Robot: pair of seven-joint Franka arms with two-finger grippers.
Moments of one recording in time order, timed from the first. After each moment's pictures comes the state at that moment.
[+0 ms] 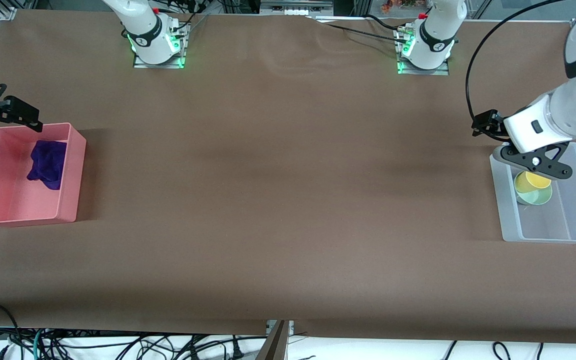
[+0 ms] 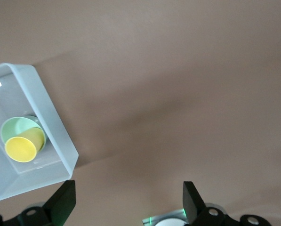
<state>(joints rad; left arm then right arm) 0.25 0.22 -0.42 -1.43 0.11 1.42 0.14 -0.08 0.08 0.06 -1.50 -0.04 1.55 -0.11</state>
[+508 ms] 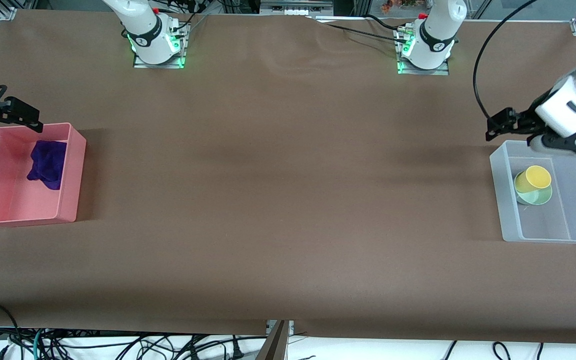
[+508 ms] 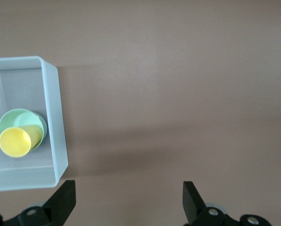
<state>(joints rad) -0.05 -0.05 0.02 -1.76 -0.04 1.69 0.02 -0.08 0.08 0.06 -1.50 -0.04 1.55 -0.11</state>
